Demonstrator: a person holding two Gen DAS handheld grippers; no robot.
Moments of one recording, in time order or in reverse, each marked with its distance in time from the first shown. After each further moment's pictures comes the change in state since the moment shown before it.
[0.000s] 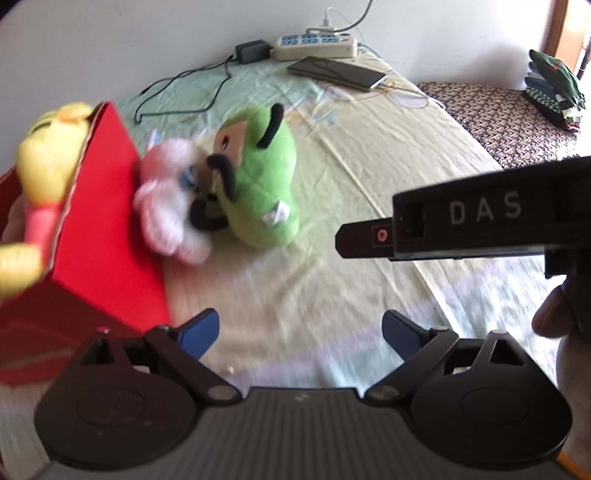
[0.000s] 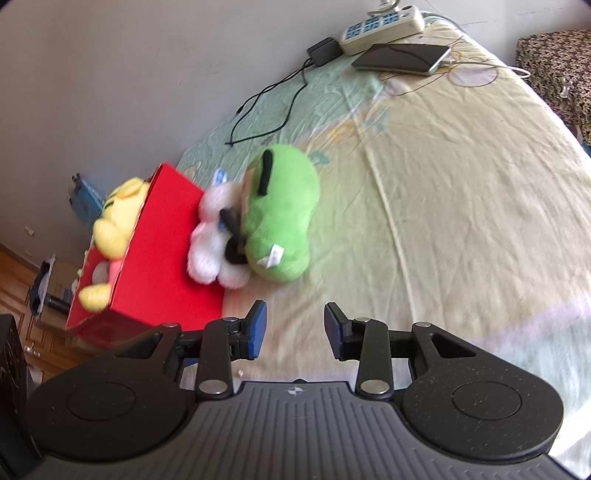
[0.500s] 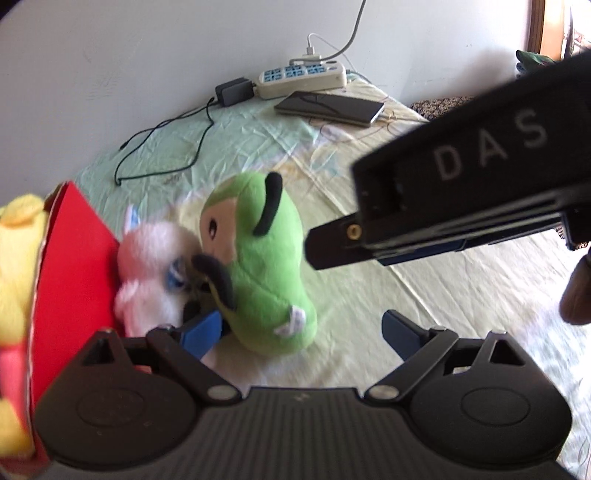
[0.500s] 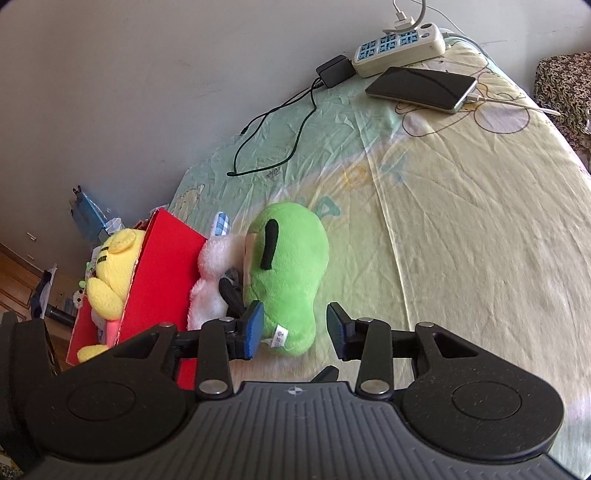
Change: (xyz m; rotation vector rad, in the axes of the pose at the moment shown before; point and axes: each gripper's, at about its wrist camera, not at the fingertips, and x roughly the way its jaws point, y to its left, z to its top) left arm 0.039 0.012 0.051 0.101 -0.102 0.001; right arm 0.022 0.009 0.057 -0.032 -0.003 0.024
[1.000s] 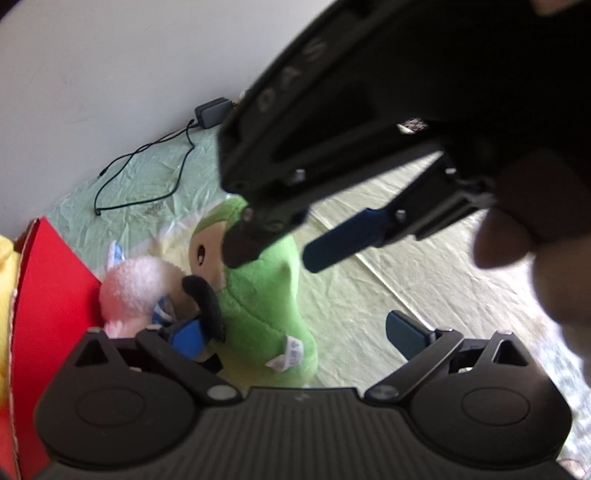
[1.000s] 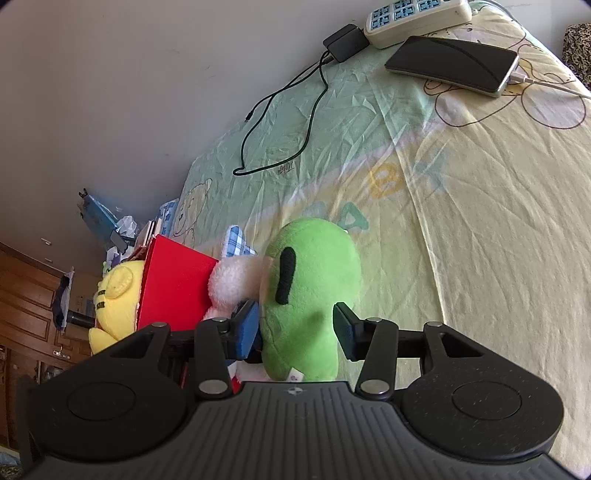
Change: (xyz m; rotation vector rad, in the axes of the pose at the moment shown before) left arm 0.014 0.008 0.005 0.057 -0.064 -0.058; right arm 0.045 -0.001 0.043 0.077 0.119 0.073
